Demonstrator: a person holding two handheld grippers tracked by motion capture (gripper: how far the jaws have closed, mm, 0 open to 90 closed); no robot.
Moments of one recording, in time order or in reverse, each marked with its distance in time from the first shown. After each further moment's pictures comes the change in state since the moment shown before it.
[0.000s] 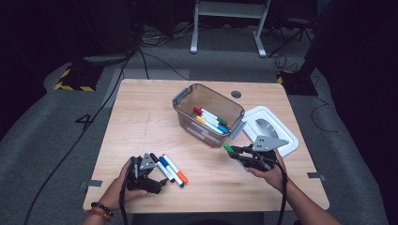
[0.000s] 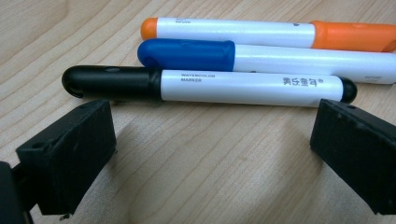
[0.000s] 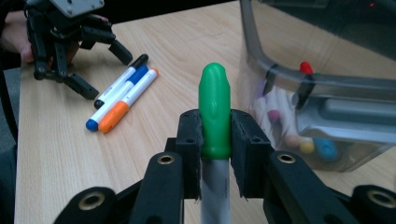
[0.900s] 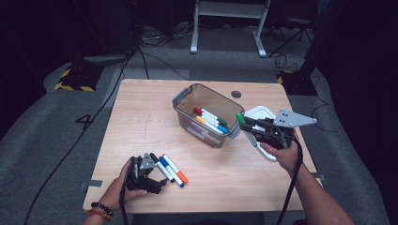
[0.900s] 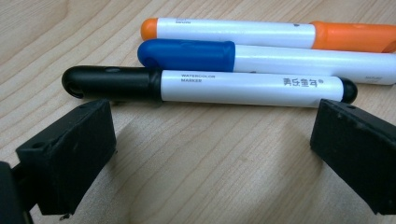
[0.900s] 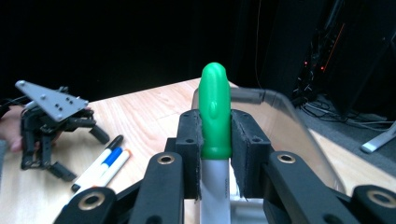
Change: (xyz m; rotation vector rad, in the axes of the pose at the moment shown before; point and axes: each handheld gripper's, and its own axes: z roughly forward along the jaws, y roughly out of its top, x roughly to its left) left arm 0.000 0.000 0.000 -0.002 0.000 -0.001; right arm -0.028 0.070 -0.045 -0.207 -0.086 -0.018
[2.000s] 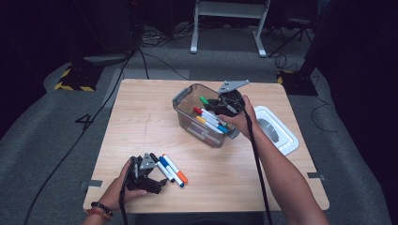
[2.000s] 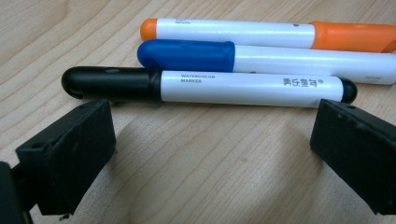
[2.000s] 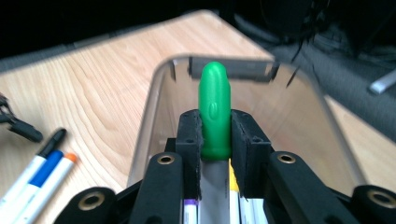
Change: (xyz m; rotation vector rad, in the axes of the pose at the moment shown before) left arm 0.000 0.000 0.000 0.000 -0.003 0.000; right arm -0.034 0.029 0.155 0.350 -0.017 0.021
